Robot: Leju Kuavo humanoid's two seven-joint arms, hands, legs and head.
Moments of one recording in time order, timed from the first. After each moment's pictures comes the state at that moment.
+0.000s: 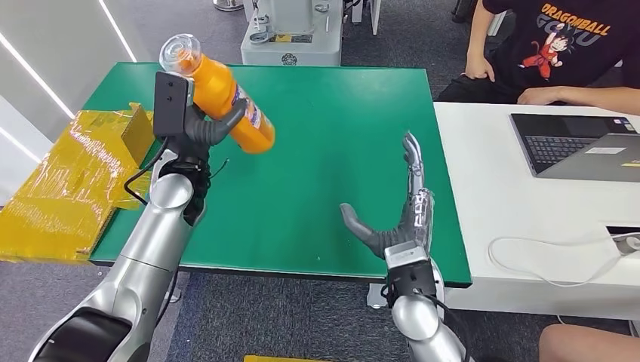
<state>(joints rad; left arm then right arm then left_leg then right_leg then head) -0.70 -0.05 -0.40 -0.92 -0.02 0.39 -0.33 -0.30 0.10 0.65 -1.32 0.27 -0.56 -0.68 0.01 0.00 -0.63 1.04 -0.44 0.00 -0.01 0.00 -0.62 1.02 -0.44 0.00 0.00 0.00</state>
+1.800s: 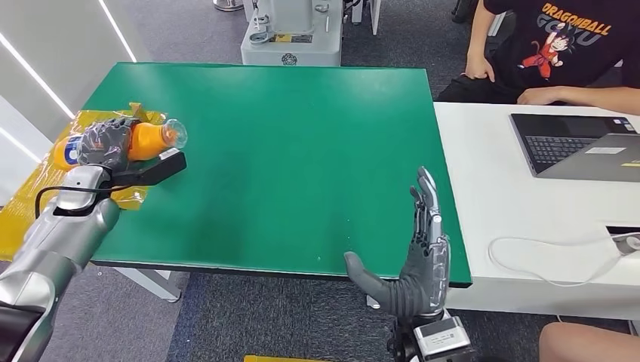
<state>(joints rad) -0.76 0.38 -0.53 -0.51 -1.07 0.44 -0.16 -0.07 0.07 0.68 -1.63 0.29 -0.48 -0.66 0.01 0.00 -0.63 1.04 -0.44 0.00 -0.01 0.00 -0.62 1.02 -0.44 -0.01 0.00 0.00</state>
